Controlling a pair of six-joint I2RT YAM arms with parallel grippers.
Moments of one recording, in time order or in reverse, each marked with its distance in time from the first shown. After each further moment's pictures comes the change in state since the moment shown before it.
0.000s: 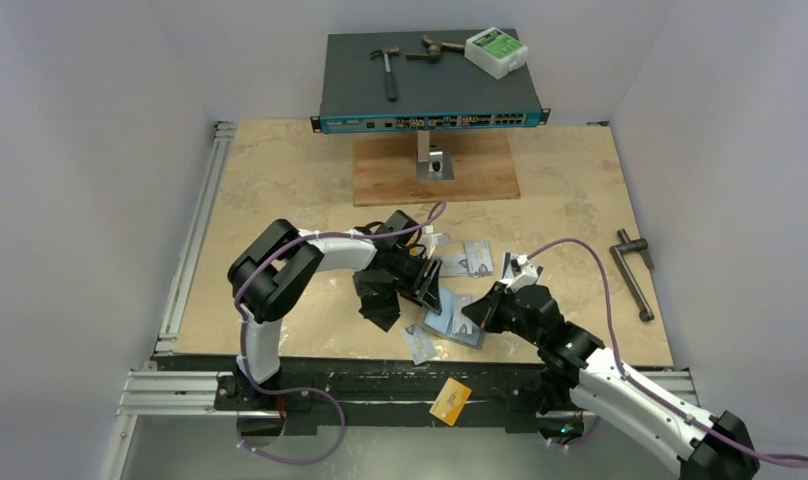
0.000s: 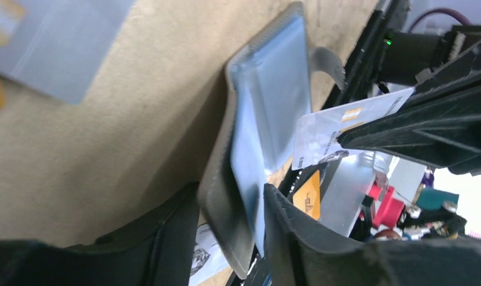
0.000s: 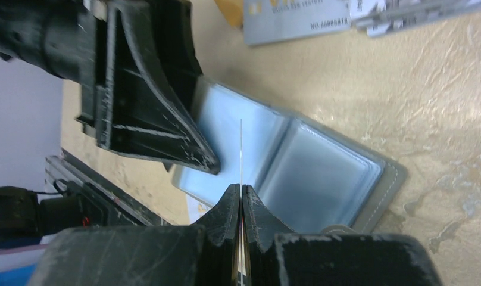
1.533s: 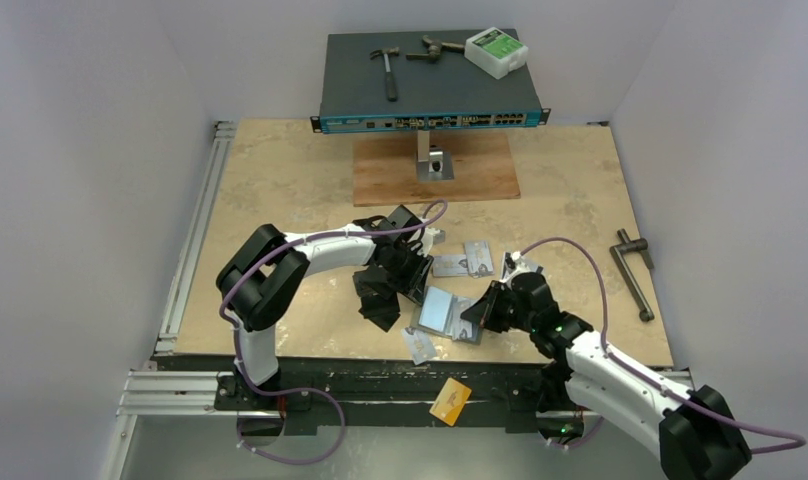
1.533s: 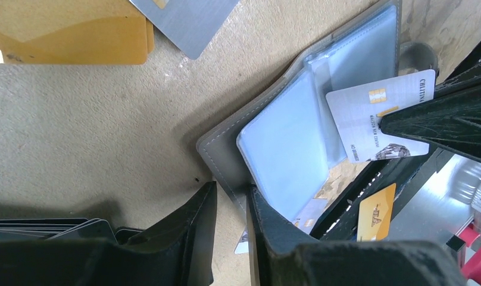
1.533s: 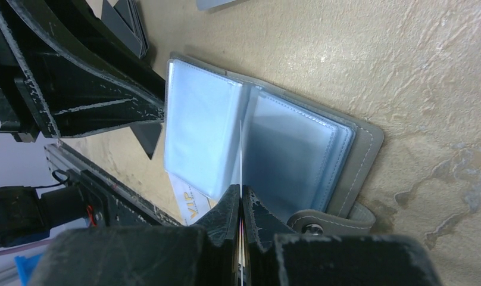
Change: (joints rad) left arm -0.024 -0.082 0.064 -0.258 -0.364 0.131; right arm -0.134 0.270 0.024 0.046 -0.207 0.016
